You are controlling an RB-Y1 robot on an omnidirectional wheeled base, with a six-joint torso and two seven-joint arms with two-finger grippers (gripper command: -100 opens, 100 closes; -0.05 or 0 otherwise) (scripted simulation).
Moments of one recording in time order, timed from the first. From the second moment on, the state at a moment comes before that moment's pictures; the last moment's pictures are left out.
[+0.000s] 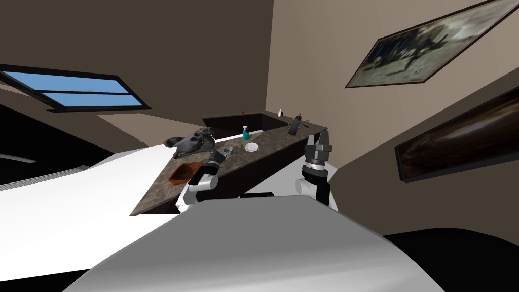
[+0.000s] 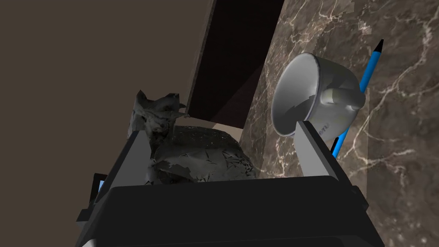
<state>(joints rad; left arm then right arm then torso) 0.27 0.17 0.09 -2.04 0.20 0.28 0.38 0.46 0.02 -0.07 -2.33 0.00 -0.53 0.08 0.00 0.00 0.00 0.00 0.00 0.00</state>
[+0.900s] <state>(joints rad) 0.19 0.20 0.09 -1.98 0.23 0.50 0.42 0.46 0.02 -0.07 -2.33 0.00 -0.53 0.08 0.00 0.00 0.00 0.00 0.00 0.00</state>
